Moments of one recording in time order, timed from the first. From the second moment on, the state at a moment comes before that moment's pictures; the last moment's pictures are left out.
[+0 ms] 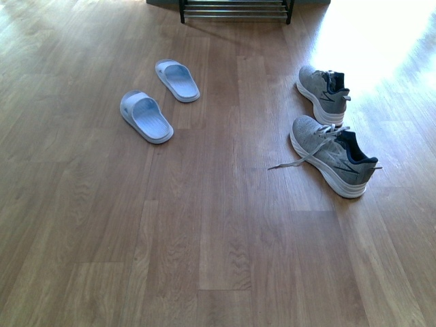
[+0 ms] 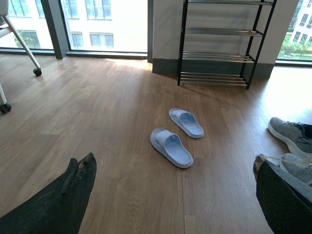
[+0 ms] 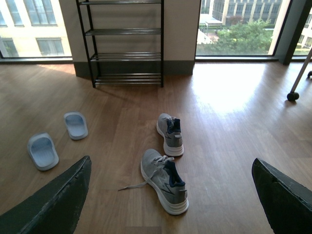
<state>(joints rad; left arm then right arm) 0.00 0.02 0.01 0.00 0.00 -0.01 0.00 0.00 0.02 0.00 0.00 0.00</state>
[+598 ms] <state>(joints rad) 0.00 0.02 0.01 0.00 0.00 -0.01 0.00 0.00 0.02 0.00 0.00 0.00</state>
